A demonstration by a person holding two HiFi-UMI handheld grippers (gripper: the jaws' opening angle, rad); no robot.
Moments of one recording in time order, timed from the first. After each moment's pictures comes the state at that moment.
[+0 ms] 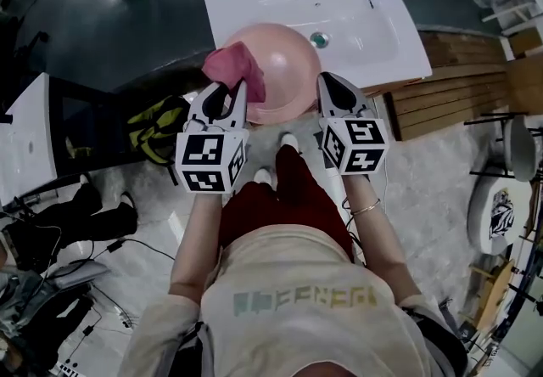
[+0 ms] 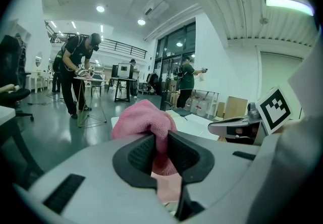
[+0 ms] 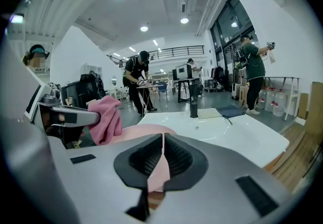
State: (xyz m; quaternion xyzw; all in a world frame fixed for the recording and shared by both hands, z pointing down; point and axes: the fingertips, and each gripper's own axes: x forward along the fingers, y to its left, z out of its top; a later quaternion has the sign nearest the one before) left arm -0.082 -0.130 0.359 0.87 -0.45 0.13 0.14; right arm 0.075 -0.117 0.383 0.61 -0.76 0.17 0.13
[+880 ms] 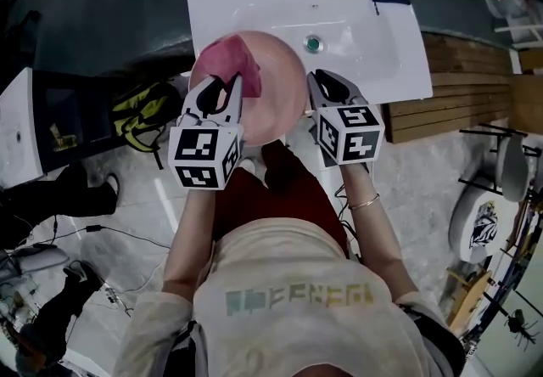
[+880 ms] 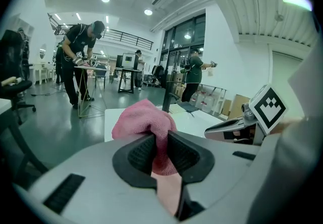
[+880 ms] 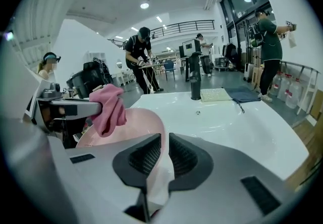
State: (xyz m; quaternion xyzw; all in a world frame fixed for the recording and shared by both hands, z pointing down) left arm -0.033 -0.191 0.393 0.85 -0.47 0.16 0.19; right arm 0.113 -0.184 0.438 0.53 -0.78 0.25 0.22
